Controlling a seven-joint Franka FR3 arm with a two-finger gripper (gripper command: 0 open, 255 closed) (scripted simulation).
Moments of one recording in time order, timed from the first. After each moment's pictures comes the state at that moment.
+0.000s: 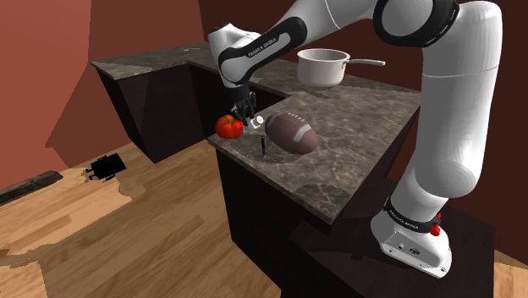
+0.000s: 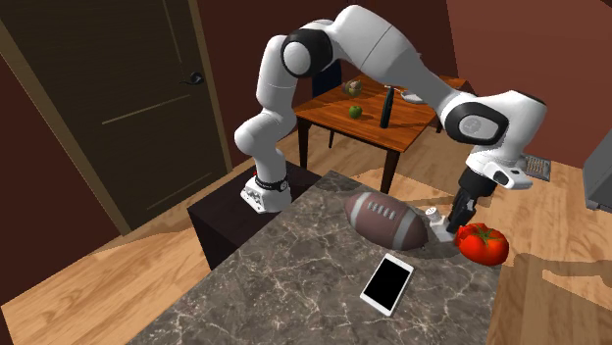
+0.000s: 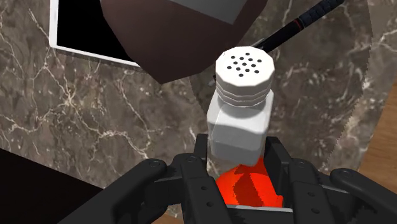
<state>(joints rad) 0.07 0.33 0.11 -1.75 -0.27 1.95 0.15</state>
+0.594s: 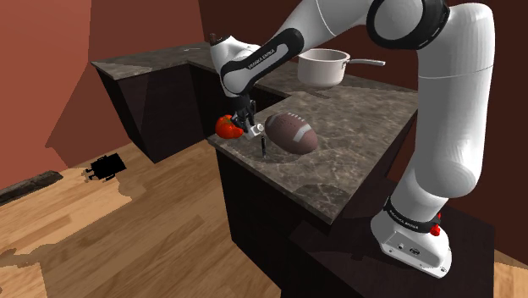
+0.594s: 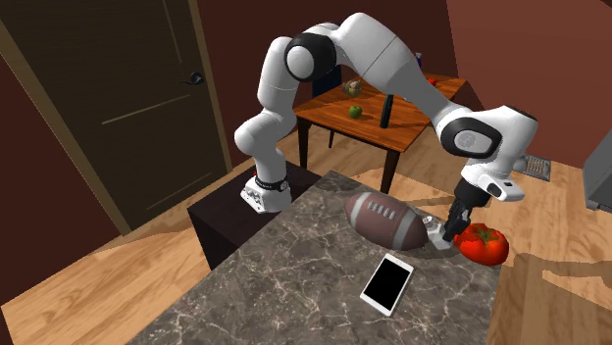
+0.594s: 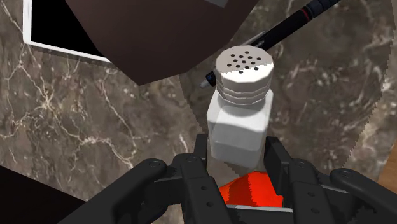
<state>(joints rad) 0.07 0.37 0.11 -1.79 -0.28 2.02 0.17</state>
